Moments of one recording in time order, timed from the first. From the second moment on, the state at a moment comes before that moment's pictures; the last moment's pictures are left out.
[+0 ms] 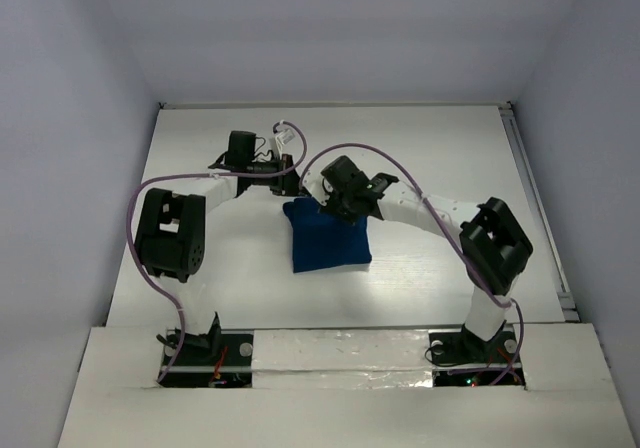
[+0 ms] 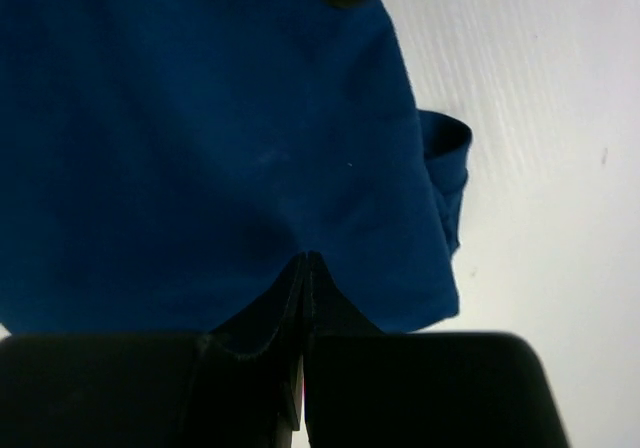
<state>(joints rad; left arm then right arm) -0.22 1.80 1.11 -0.07 1.02 -0.16 0.80 1.82 1.36 -0.51 0.07 -0.42</state>
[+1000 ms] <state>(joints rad) -0.19 1.79 1.00 0.02 1.10 -0.27 0.58 1.85 1.32 -0.46 -0.33 -0.25</state>
